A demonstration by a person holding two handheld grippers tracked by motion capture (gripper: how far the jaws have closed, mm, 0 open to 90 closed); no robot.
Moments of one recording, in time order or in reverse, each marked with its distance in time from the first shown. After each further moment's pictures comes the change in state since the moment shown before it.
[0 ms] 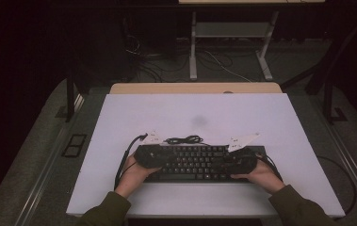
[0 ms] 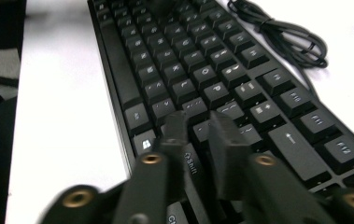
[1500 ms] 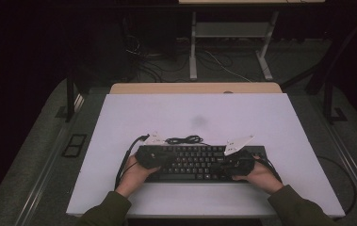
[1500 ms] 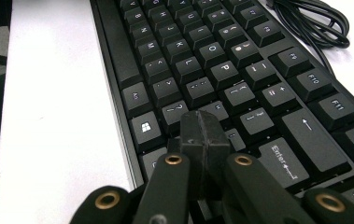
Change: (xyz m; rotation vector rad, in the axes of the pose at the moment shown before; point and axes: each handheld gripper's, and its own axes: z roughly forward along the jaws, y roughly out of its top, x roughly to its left) left arm 0.000 -0.001 0.005 0.047 -0.021 0.036; right arm 0.002 -0.003 0.010 0.080 0.000 -0.027
